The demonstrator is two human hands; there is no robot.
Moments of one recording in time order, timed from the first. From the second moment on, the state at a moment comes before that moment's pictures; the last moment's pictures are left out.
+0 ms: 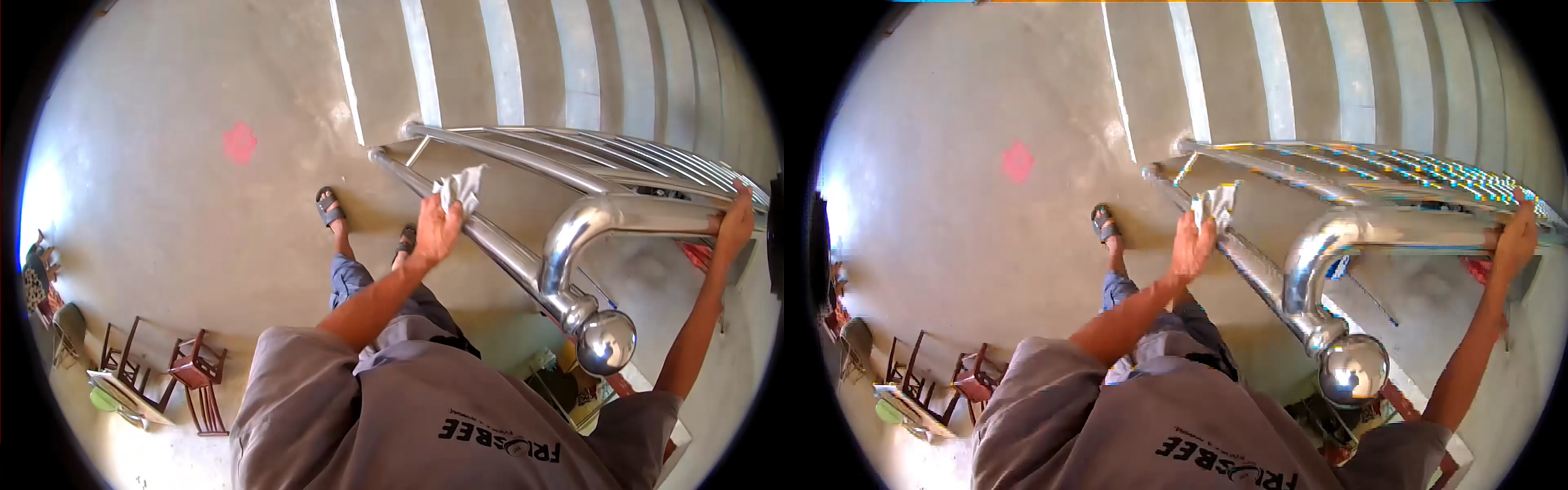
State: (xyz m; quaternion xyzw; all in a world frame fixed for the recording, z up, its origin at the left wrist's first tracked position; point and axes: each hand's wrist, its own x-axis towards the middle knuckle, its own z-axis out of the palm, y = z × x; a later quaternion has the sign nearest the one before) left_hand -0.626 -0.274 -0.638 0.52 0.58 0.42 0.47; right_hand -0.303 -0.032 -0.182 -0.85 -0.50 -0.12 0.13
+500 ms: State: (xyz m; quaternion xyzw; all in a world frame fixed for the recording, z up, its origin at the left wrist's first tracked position) left_hand -0.654 -0.244 -0.487 0.51 0.50 0.42 0.56; right_hand -0.322 -0.036 -0.190 -0.83 -0.51 -0.13 0.18
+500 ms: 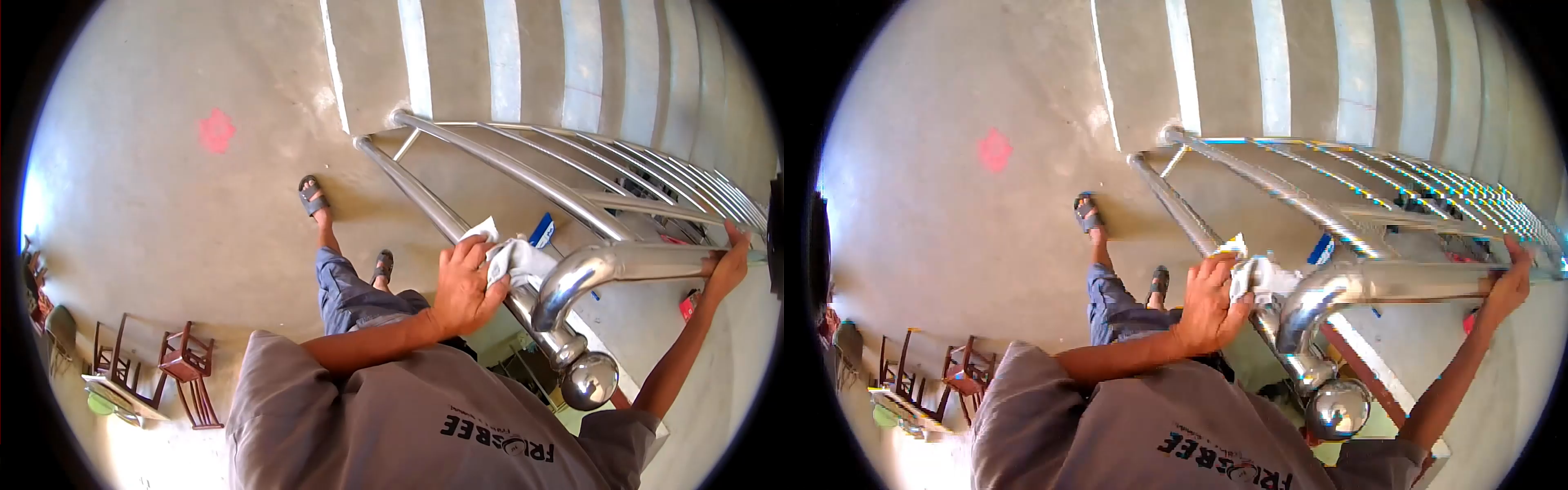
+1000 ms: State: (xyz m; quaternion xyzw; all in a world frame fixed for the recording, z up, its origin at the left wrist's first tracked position) left_hand -0.585 -0.288 -0.948 0.60 0.65 0.25 0.39; right_hand -0.315 -0.041 -0.175 -0.85 -0.47 -0.14 0.17
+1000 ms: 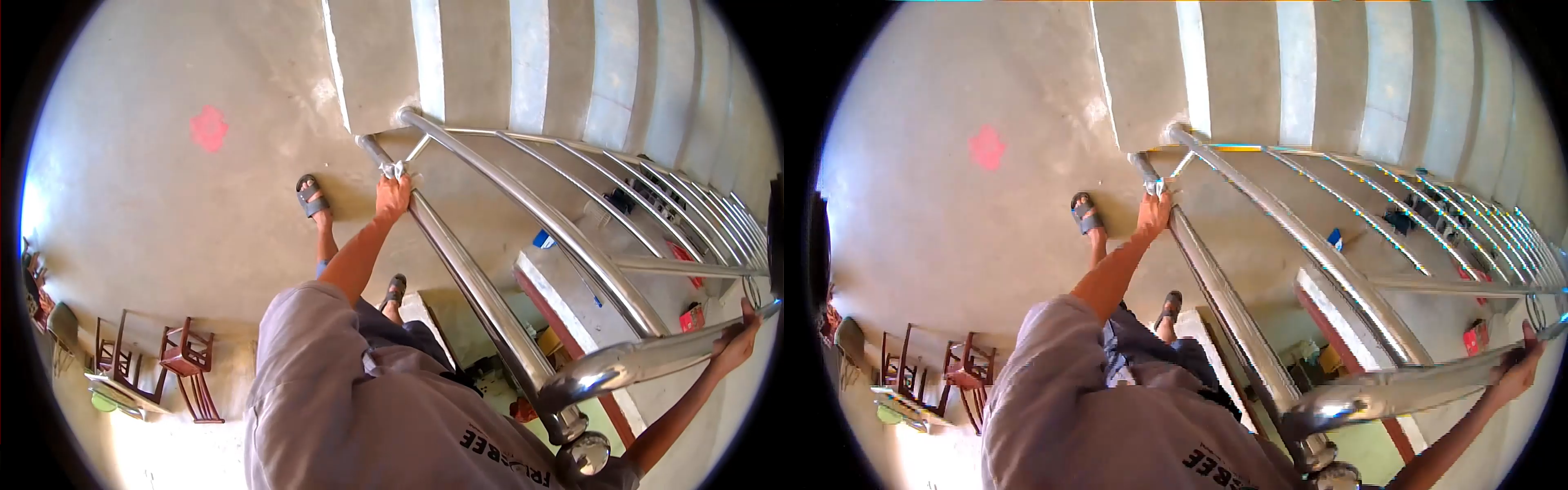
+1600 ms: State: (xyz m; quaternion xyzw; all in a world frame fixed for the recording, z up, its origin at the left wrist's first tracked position) left_hand -0.594 -0.255 -1.060 0.33 0.77 0.16 0.53; right_hand -0.281 -0.041 -0.120 -0.86 -0.48 -0.14 0.10
